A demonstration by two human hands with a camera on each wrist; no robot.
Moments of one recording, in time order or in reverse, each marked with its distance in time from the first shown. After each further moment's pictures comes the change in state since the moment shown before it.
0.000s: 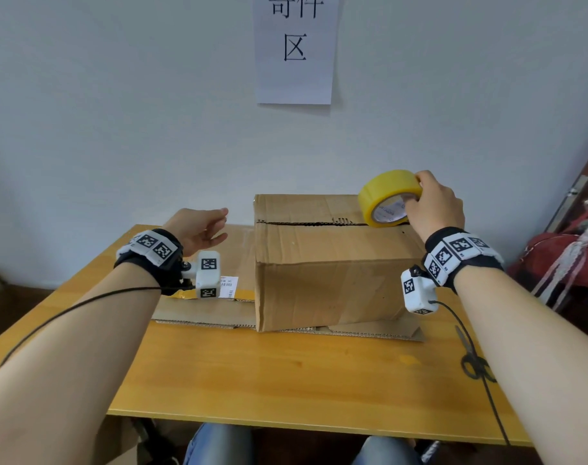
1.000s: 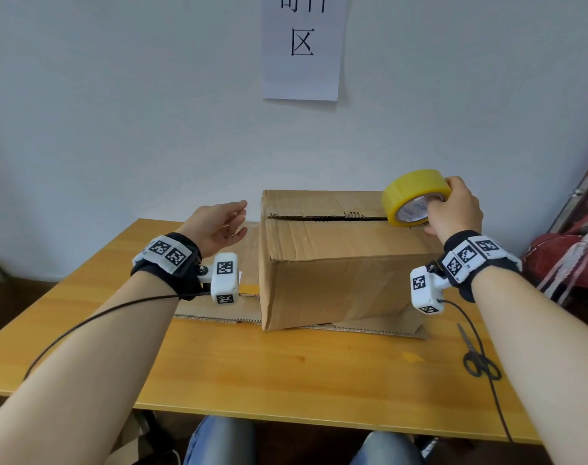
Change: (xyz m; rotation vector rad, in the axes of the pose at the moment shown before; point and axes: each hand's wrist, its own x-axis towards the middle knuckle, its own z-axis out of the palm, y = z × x) left_hand -0.006 -0.011 0.015 -0.136 -0.120 0.013; right_hand -0.006 0.014 0.000 0.290 0.087 0.232
